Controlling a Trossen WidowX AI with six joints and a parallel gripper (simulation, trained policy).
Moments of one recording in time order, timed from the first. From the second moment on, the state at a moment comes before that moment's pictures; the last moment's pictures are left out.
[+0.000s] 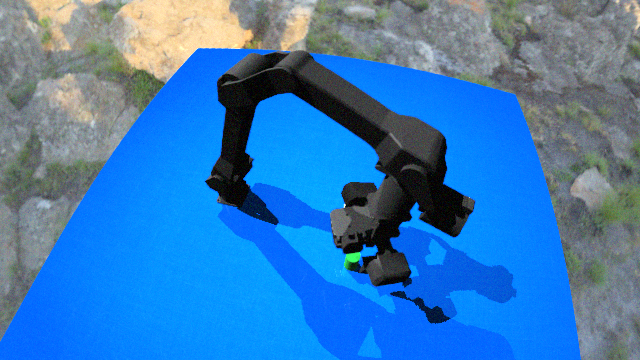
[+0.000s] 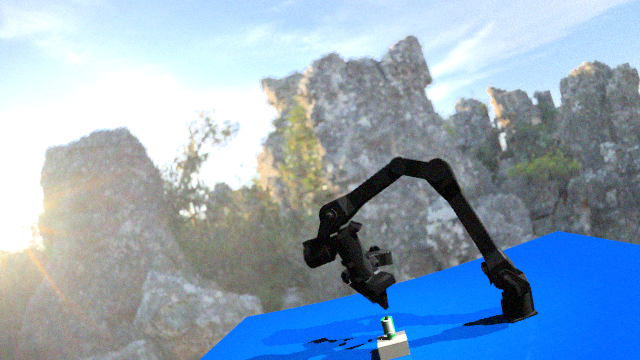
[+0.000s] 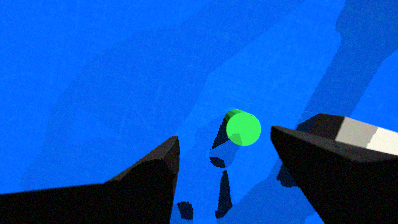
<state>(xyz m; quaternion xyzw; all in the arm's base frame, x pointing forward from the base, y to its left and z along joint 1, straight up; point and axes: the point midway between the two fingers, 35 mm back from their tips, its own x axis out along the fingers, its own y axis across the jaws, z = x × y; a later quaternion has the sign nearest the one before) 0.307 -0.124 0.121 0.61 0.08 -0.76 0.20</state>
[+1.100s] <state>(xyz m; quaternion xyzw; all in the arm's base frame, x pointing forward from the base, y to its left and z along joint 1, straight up) 0.295 -0.109 0.060 0.63 0.21 -0.74 0.13</state>
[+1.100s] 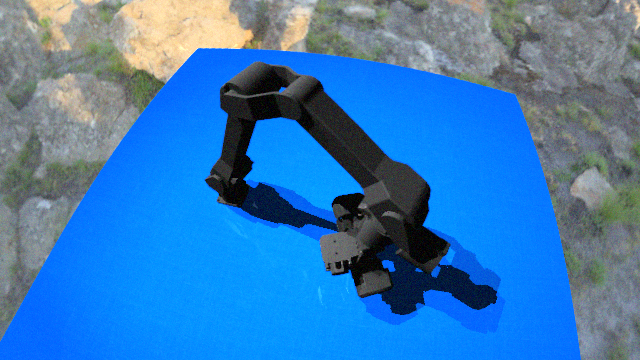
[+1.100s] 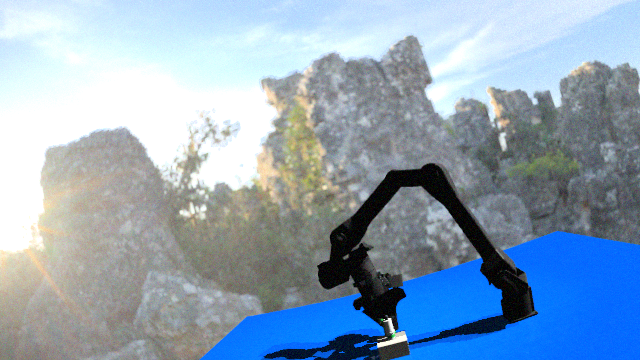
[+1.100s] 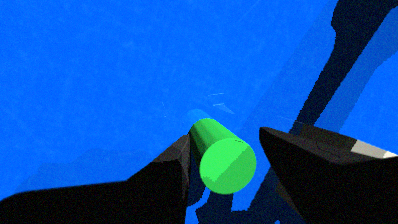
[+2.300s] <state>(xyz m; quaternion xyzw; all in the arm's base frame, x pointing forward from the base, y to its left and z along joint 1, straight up) 0.314 -0.051 0.149 0.66 0.22 -0.68 0.21</state>
